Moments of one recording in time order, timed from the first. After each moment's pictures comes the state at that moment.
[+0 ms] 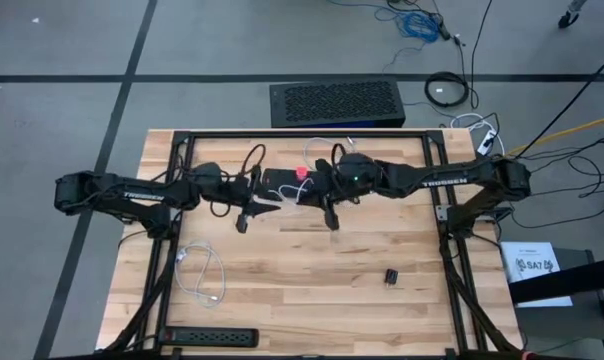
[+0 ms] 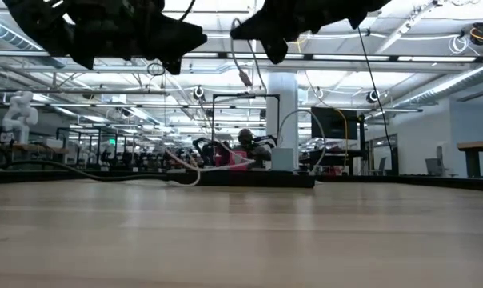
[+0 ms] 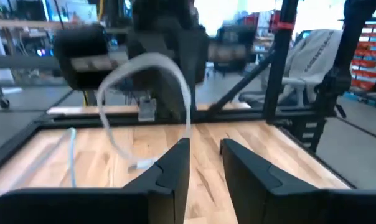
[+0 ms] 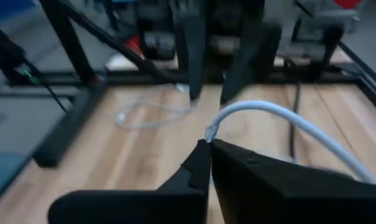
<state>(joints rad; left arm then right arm) 0.23 1.14 0.43 0.72 0.45 -0.01 -0.11 1.52 1.09 0.07 -0.23 0.01</state>
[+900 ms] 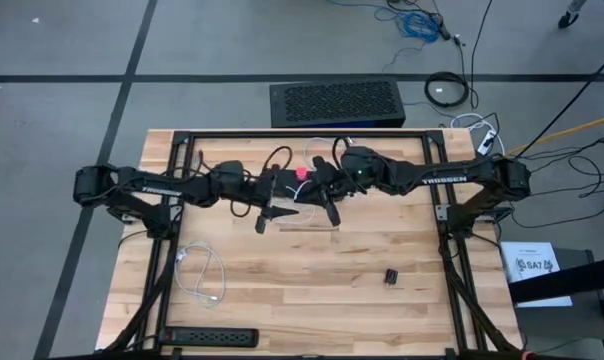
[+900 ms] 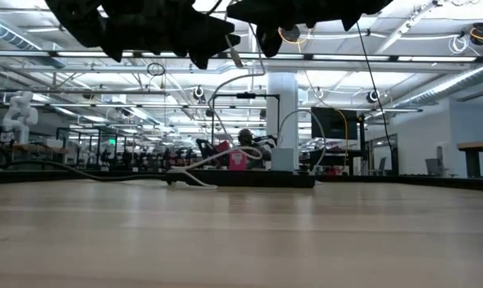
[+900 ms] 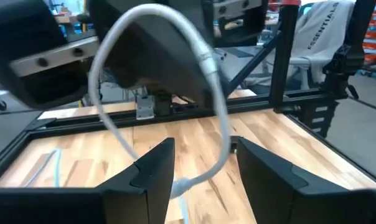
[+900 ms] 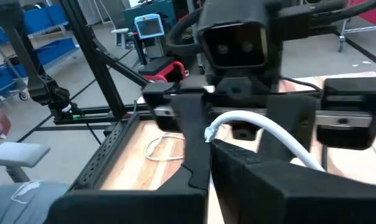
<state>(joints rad) 0.19 1.33 0.64 0.63 0.42 0.09 -0.14 1.52 1.09 0.21 -0.37 0.13</state>
